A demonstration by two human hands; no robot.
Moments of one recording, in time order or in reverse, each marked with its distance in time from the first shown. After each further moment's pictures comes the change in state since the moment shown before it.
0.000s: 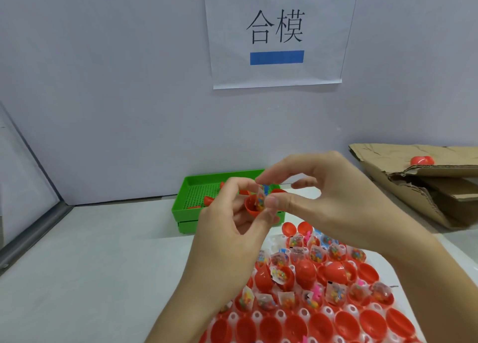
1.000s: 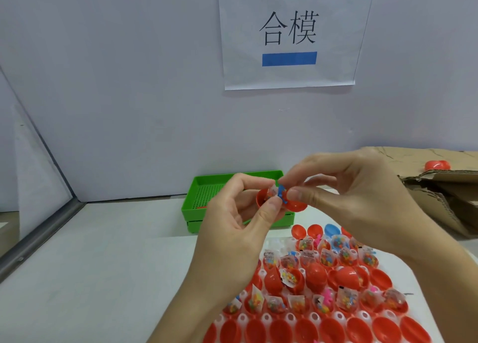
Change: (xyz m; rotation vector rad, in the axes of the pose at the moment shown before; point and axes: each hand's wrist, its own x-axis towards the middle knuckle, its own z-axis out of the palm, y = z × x) left_hand 0.003 0.005 -0.005 -0.242 0.009 -0.016; right_hand 0.000 0.003 -0.003 0.187 0.071 -0.141
